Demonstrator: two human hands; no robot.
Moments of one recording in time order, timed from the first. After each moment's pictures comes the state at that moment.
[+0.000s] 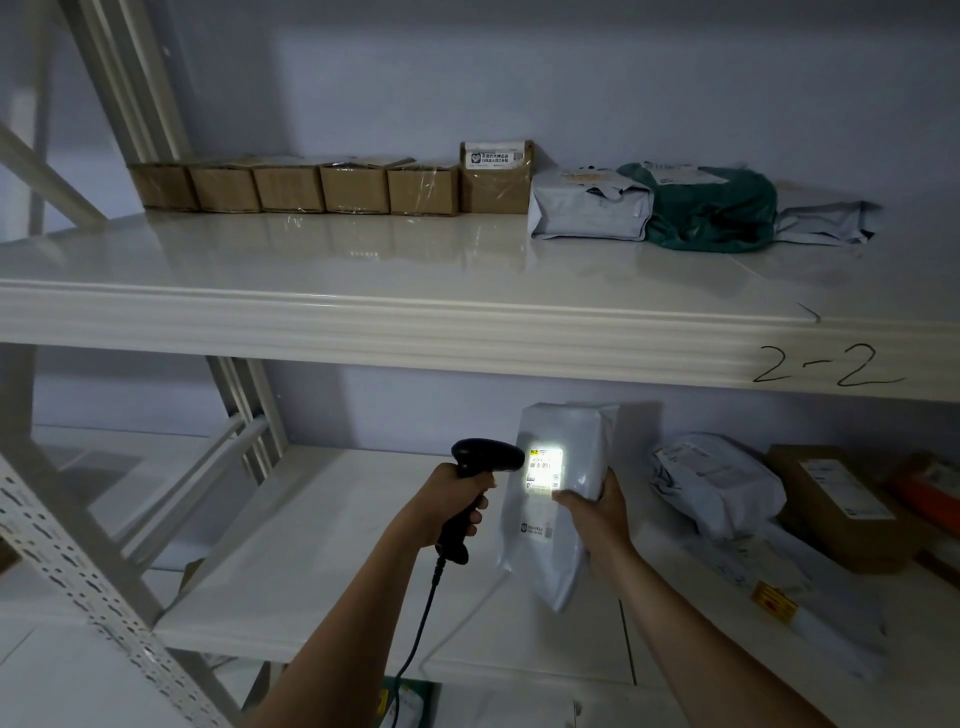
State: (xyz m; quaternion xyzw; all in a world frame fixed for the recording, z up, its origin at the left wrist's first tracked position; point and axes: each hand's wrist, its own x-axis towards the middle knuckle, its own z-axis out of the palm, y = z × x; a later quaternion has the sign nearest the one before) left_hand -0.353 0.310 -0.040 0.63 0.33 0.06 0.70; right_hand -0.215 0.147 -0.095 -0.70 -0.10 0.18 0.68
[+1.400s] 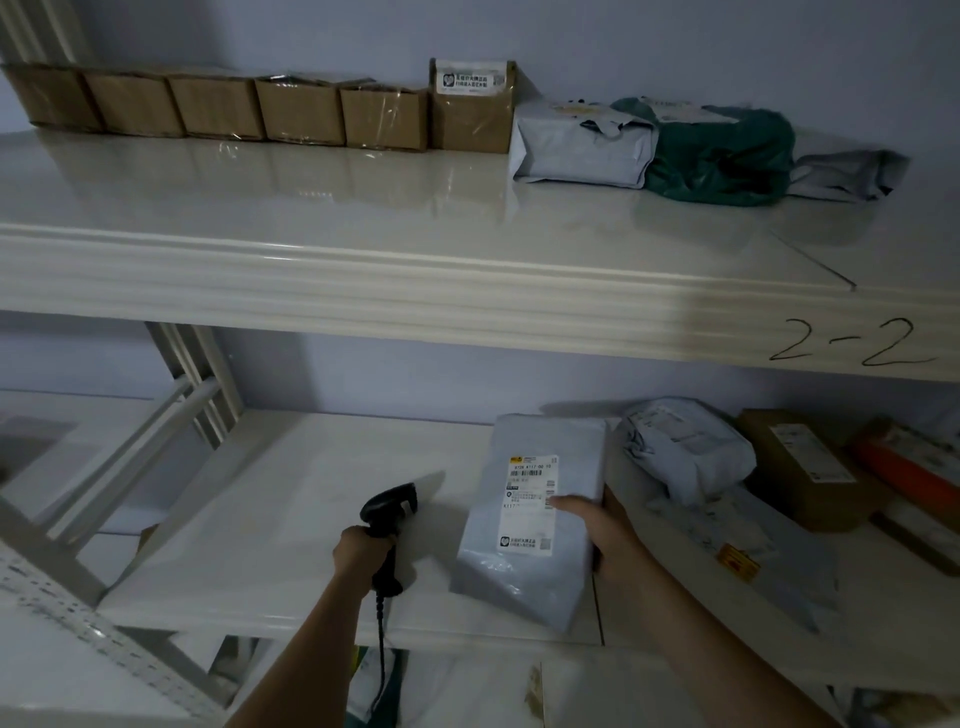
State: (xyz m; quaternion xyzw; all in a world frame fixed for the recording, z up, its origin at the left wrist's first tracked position) left_hand -0.401 0.343 -0.182 0.65 0.58 0.04 0.48; right_hand -0.211 0.102 -0.115 -0.65 -0.02 0.34 0.67
